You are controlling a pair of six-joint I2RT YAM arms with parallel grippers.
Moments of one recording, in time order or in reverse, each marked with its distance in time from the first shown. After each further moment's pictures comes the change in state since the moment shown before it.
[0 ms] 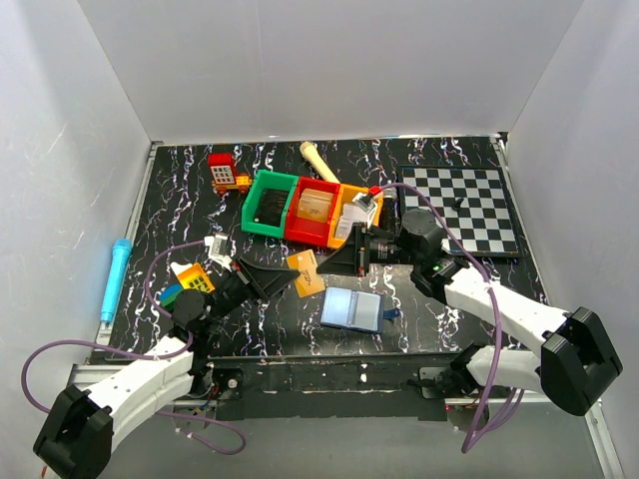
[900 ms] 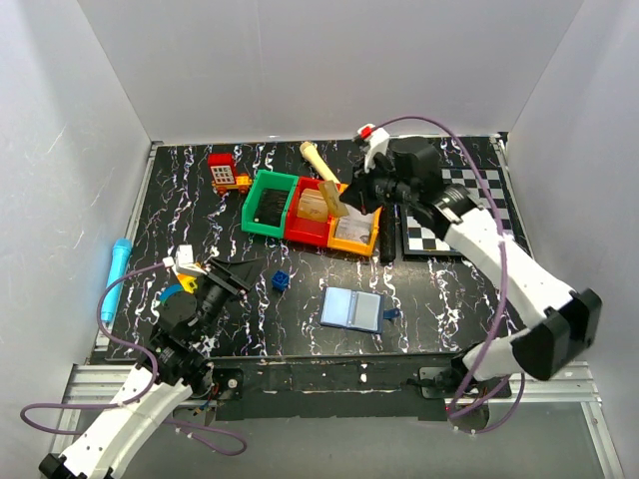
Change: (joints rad) left arm 0.005 -0.480 0.132 -0.949 -0.524 0.074; right arm -0.107 0.178 0.668 -0.820 0.447 -0.698
